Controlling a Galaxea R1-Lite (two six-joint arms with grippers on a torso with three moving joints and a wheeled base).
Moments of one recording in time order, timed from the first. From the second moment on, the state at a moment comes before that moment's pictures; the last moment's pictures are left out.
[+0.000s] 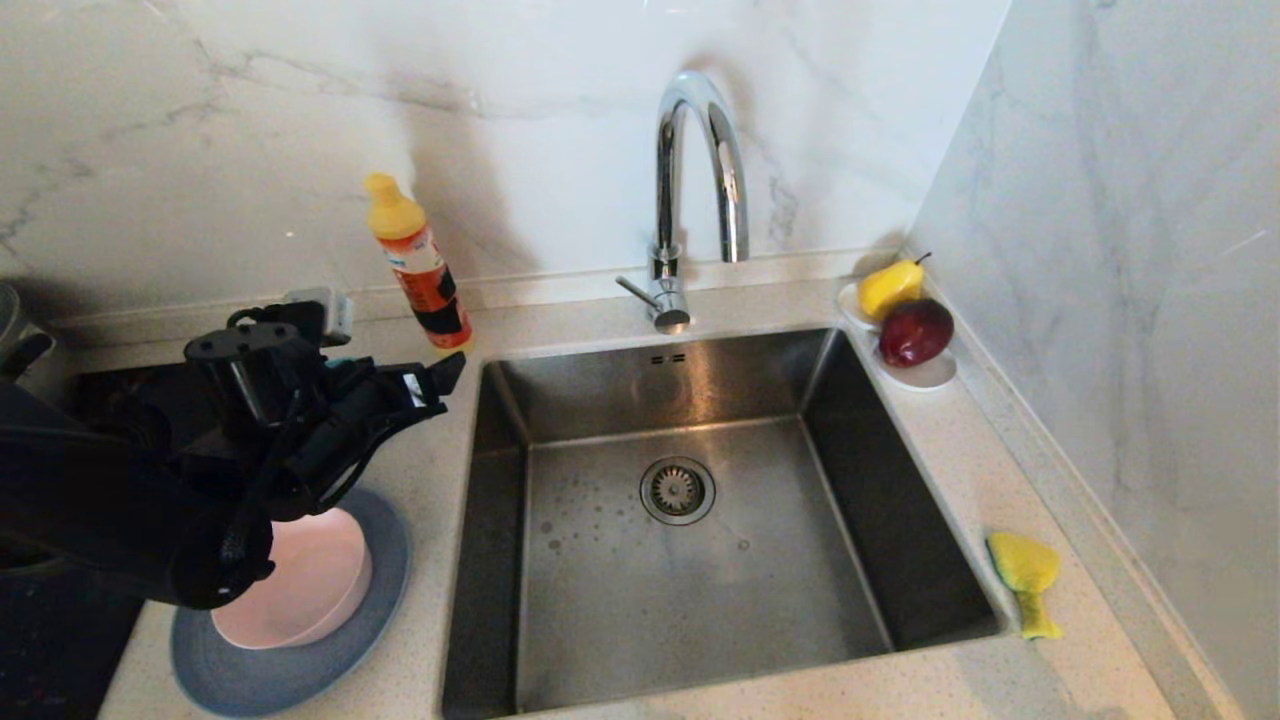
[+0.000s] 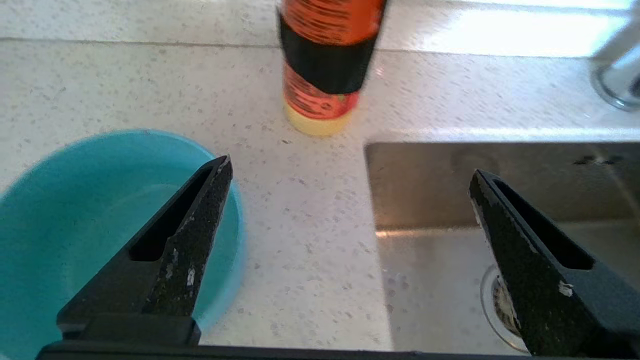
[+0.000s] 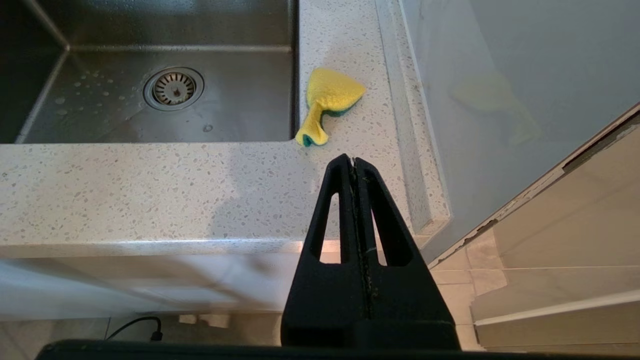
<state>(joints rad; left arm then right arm) -0.13 1.92 -0.76 -1.14 0.13 -0.09 0.01 0.00 0.00 0.00 0.02 -0.02</state>
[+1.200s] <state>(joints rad) -0.11 2.06 -0.90 -1.23 0.13 -0.06 0.01 0.00 0.00 0.00 0.02 -0.02</state>
